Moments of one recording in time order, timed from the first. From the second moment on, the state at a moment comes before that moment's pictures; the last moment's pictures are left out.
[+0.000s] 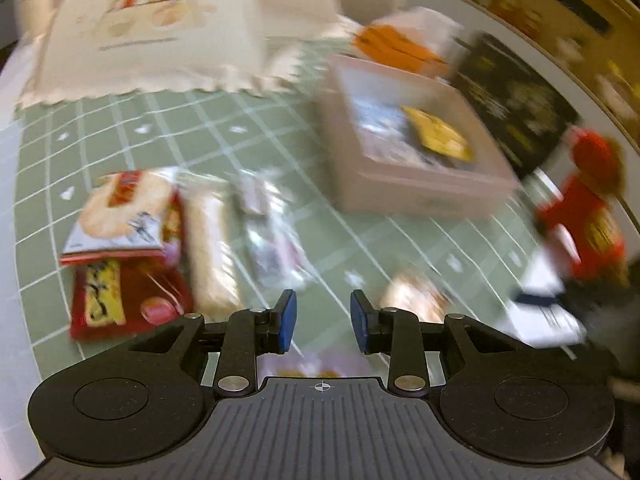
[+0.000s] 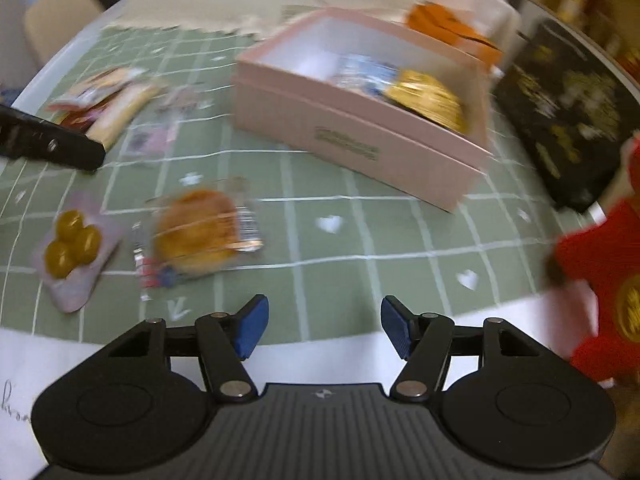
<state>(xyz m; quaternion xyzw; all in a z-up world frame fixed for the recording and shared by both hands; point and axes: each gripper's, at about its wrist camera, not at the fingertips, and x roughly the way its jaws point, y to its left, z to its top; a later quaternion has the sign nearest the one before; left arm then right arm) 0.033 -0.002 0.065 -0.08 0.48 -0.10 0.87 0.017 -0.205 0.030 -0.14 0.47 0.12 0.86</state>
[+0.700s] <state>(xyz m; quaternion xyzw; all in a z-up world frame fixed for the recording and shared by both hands) 0.130 -0.020 0.022 0.01 0.47 -0.07 0.88 -0.002 -0.220 0.036 -0.01 0.48 0.13 0.87</state>
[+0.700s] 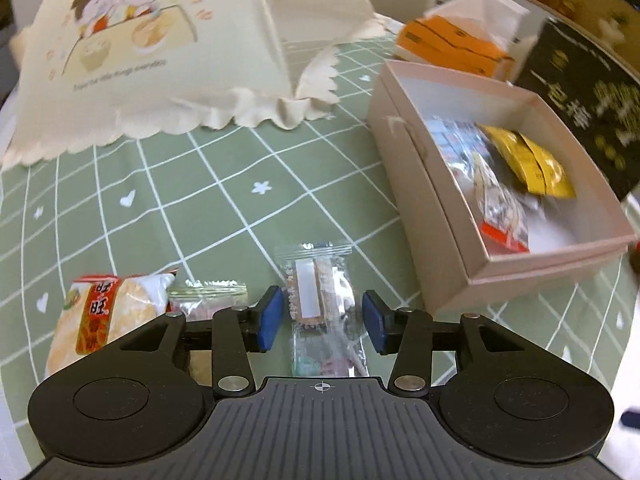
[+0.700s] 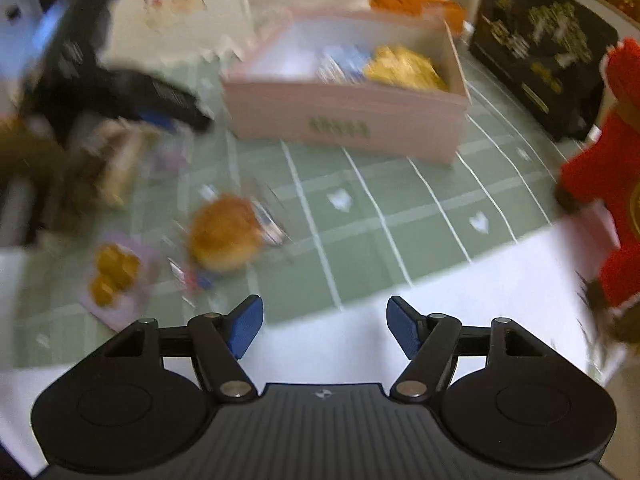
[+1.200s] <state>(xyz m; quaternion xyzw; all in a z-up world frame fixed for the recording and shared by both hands) 0.028 0.013 0.027 -0.02 0.50 -0.13 0.86 0.016 -0.172 0.033 -0.14 0.45 0.17 0.87</state>
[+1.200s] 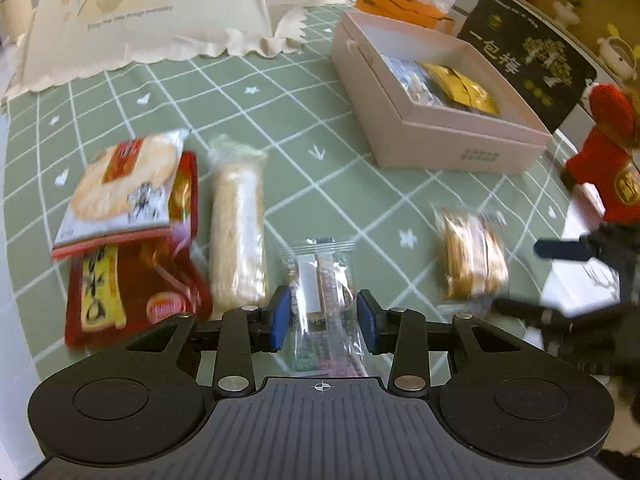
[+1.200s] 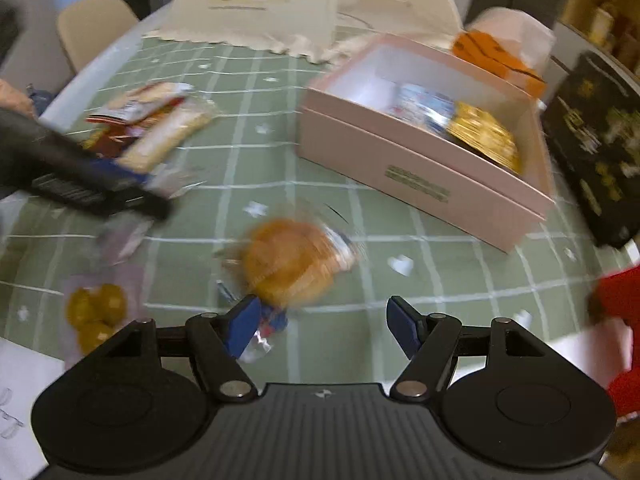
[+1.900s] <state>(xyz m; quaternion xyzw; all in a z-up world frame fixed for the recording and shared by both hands) 0.029 -0.010 0.024 0.01 0.49 -0.12 0.86 0.065 -0.160 0.030 0.00 0.50 0.17 0.85</state>
